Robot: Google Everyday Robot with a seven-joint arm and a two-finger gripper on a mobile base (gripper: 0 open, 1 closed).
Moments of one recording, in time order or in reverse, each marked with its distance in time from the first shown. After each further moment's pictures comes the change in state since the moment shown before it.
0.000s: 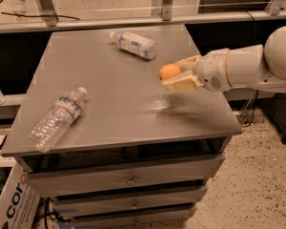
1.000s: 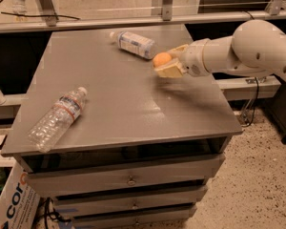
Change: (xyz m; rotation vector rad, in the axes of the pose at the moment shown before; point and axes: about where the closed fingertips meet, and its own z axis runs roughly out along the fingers) arm 0.004 -0.070 0.058 0.109 0.041 -0.062
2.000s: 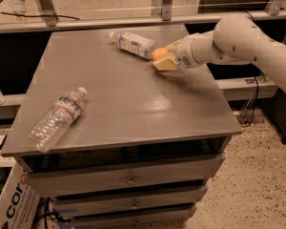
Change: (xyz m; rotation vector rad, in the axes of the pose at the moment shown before) arm 0.014 -0.048 0.049 0.051 0.077 0.003
